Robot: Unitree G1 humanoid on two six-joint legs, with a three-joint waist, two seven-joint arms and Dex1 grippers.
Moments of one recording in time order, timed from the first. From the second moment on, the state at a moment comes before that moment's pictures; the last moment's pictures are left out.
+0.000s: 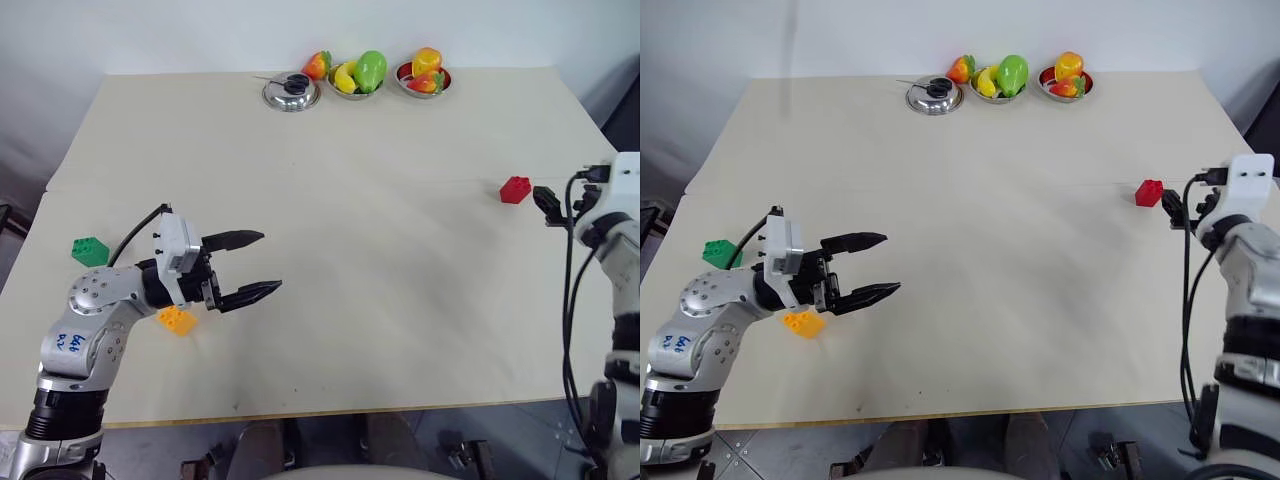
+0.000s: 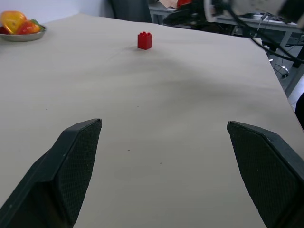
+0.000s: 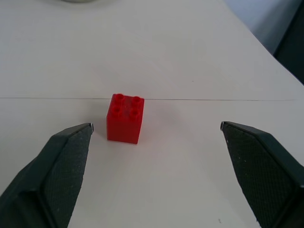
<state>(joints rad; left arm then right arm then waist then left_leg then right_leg) -0.21 0.67 0.13 -0.25 -0.59 0.34 -0.97 -0.70 -0.74 -0.30 0.58 0.27 0.47 0.34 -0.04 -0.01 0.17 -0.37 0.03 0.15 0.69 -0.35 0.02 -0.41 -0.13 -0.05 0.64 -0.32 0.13</state>
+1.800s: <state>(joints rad) -0.14 0.69 0.22 -0.27 -0.56 0.32 -0.98 -0.88 -0.80 0.26 0.83 0.16 -0.30 1.55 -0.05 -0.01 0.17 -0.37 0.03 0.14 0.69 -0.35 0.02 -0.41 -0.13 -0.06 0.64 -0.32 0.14</state>
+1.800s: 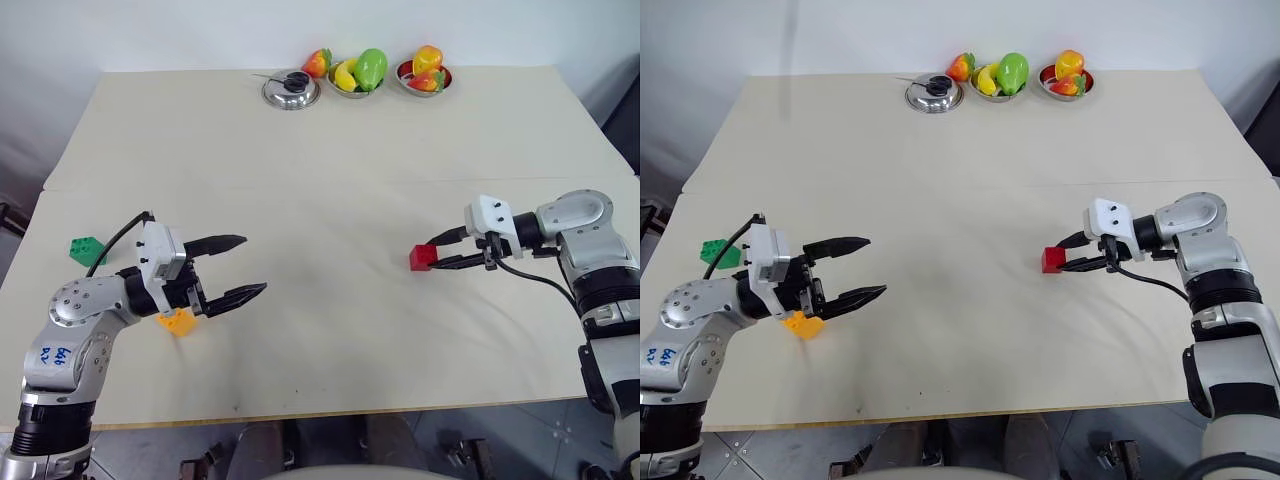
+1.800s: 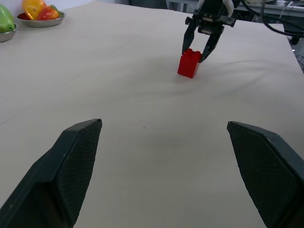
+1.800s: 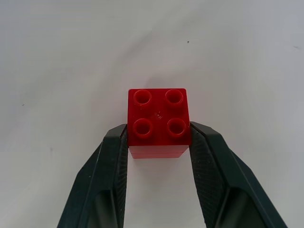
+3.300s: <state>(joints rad) 0.37 0.50 1.01 0.10 -0.63 0.10 -0.72 -0.32 -0.64 -0.02 0.00 0.72 -0.02 1.38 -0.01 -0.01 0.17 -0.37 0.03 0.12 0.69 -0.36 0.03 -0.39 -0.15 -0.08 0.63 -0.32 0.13</state>
